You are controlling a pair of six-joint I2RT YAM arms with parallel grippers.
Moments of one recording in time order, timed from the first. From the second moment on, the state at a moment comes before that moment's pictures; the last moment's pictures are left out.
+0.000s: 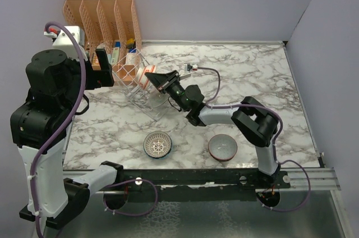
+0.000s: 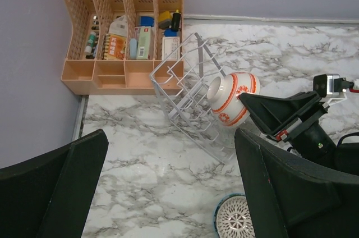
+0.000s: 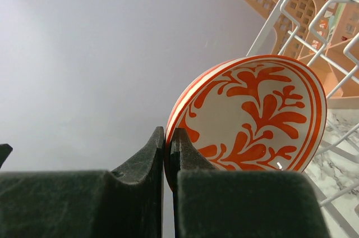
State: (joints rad) left arm -0.27 1.09 2.02 -1.24 -0.24 -0.12; right arm 0.93 1.99 1.16 1.17 0.17 1.20
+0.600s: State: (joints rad) left arm -0.29 1.08 1.98 -1.23 -0.25 -0.10; right arm 0.93 2.08 1.15 1.29 0.22 1.32
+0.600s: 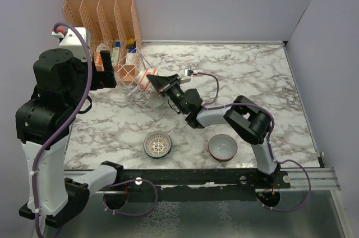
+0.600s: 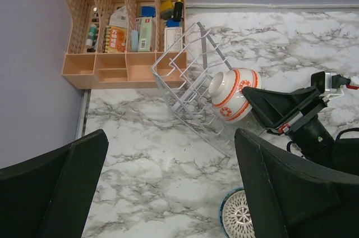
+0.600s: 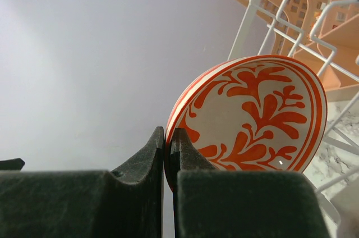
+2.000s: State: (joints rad) left arm -0.29 1.09 1.92 -1.23 -0.26 -0.10; right arm 0.89 2.15 1.09 1.28 0.16 1.47
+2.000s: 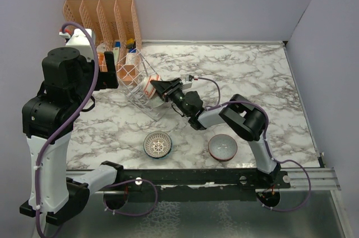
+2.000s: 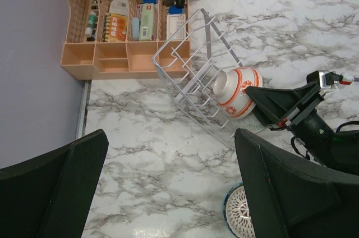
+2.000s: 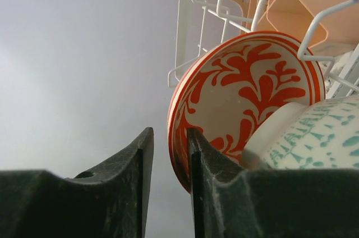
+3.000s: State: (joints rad) left arm -0.29 1.09 1.91 -1.23 -0.26 -0.10; right arm 0.89 1.97 1.08 0.82 0.13 1.57
